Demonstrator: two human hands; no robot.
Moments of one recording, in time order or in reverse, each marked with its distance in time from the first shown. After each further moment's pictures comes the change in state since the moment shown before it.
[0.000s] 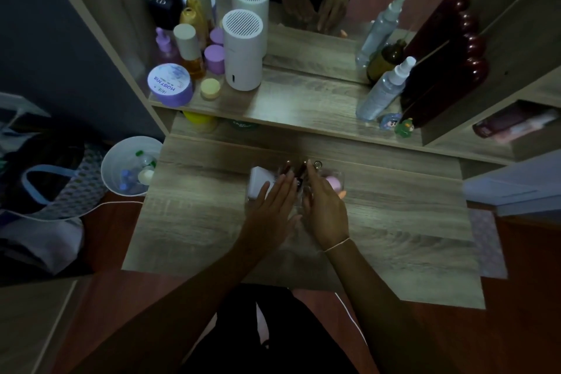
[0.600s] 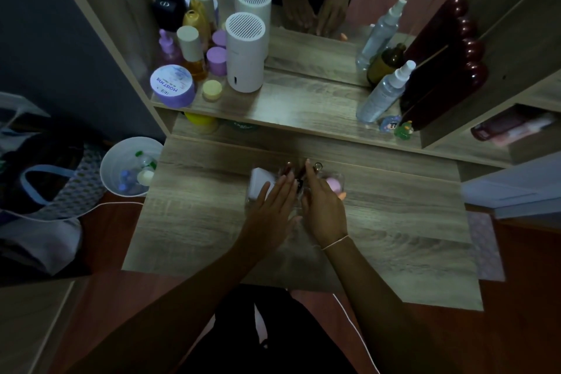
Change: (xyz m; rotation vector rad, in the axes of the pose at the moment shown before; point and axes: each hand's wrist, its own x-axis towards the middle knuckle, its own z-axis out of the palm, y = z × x) left_hand 0.002 -0.003 0.000 -0.002 -0.046 -0.007; right_hand 0.008 0.003 0.007 -0.029 -0.029 0.007
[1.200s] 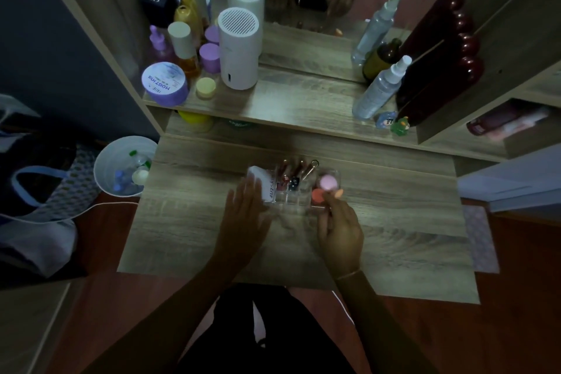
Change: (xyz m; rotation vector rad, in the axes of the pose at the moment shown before) left_hand -0.034 -0.023 0.013 -0.337 -0.024 -0.260; right_hand -0.057 0.017 -0.014 -0.026 0.305 0.015
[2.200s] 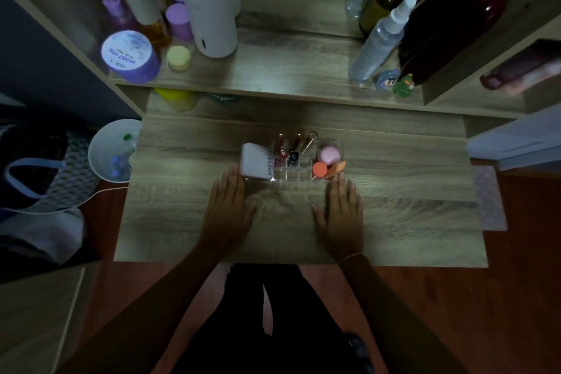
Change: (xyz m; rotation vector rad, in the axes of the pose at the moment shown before) left_hand -0.010 -0.035 0.029 0.055 -0.271 -0.048; right_hand -0.035 0.060 0.034 -0.316 -0.475 0.172
